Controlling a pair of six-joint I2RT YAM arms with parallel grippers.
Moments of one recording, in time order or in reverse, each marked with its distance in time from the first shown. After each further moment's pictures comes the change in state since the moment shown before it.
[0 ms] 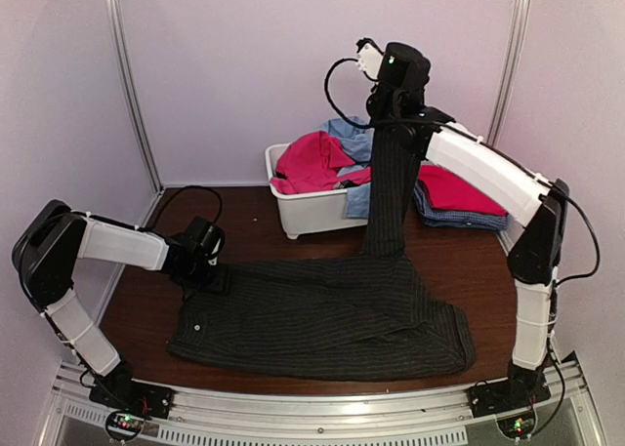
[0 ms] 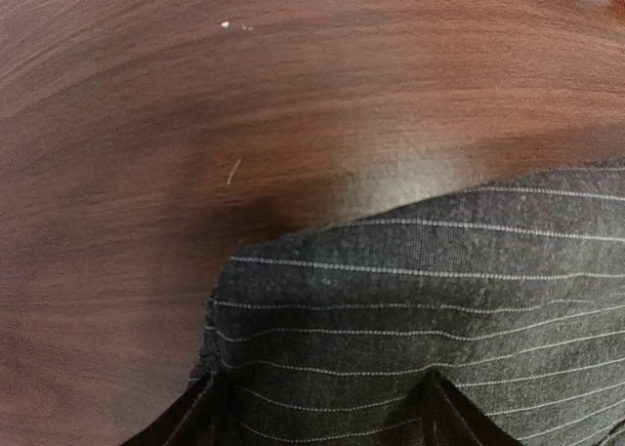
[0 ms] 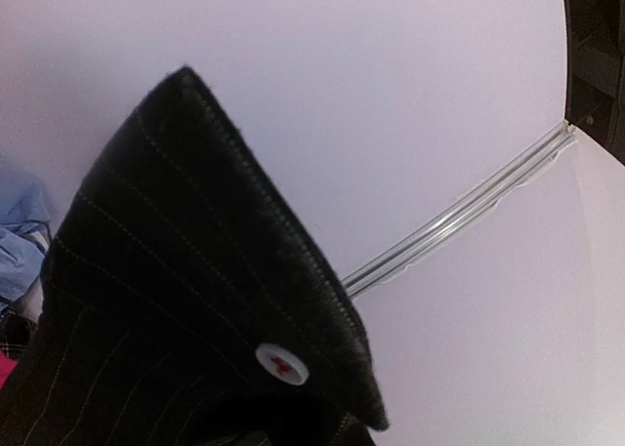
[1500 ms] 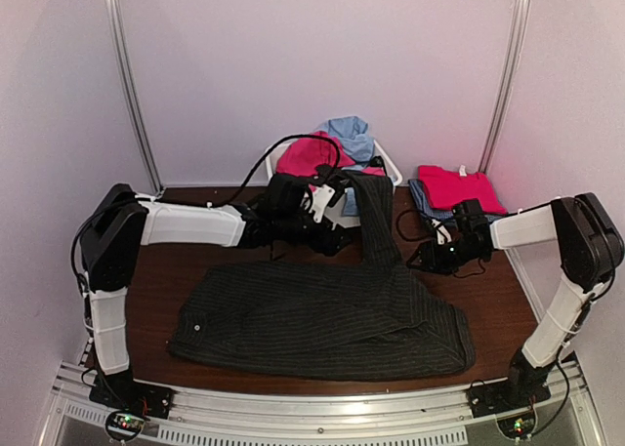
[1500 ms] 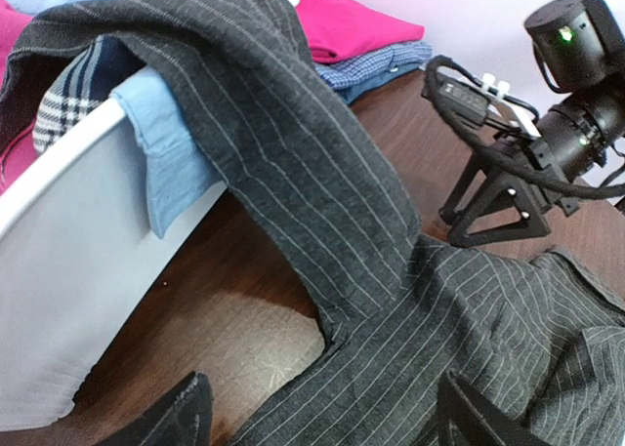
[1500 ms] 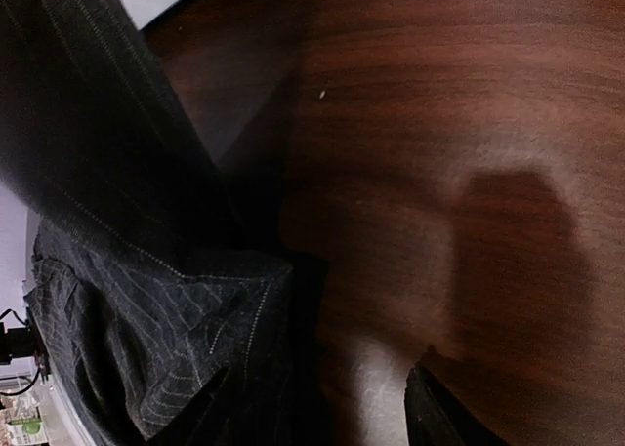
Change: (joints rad) left arm -0.309 0.369 0.650 0.296 0.397 0.266; right arm -0.513 -0.267 -1.281 -0.282 -1.676 1.402
